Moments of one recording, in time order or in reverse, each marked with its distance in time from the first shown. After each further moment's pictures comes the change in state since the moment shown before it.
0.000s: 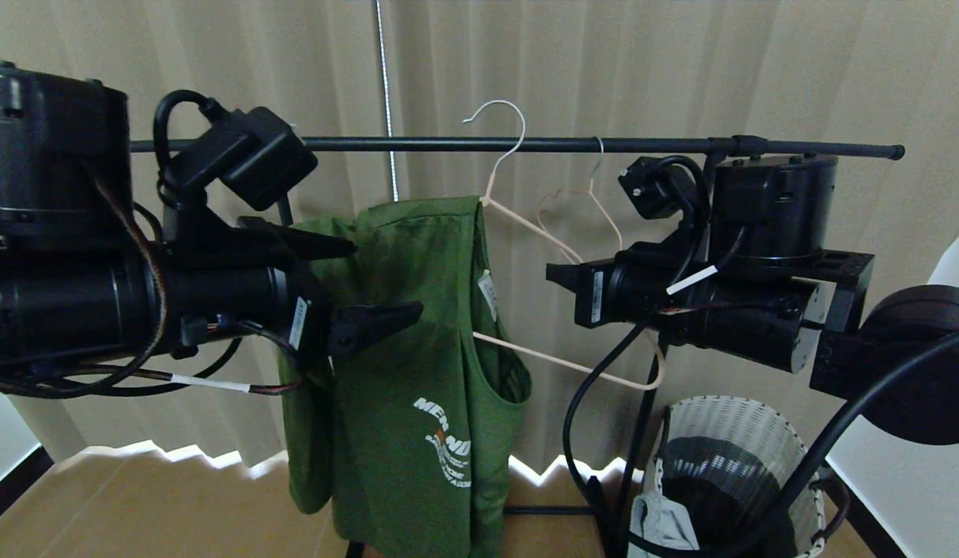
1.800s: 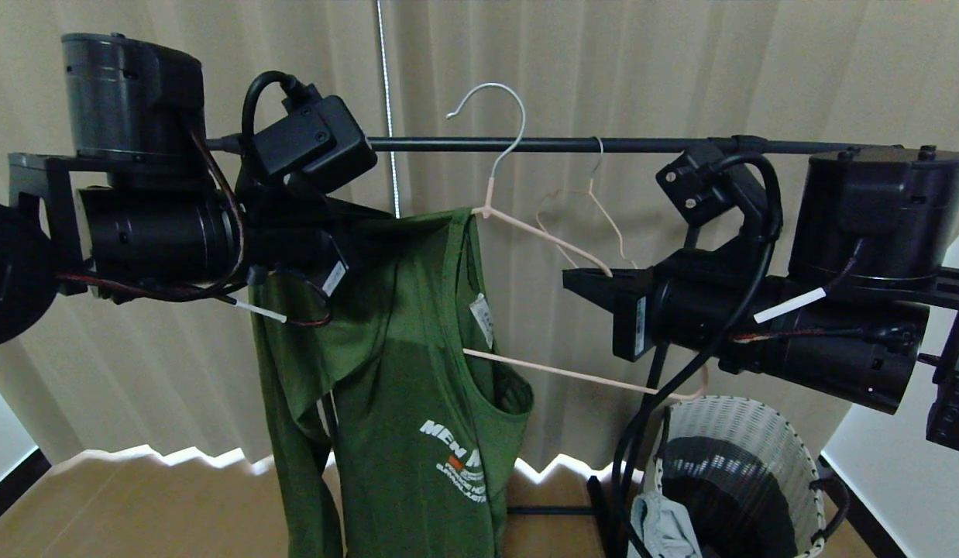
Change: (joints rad) left arm 0.069 0.177 -0.193 -0.022 -0.039 0.395; right arm 0.064 -0.148 0.123 -0.014 0.014 -0.148
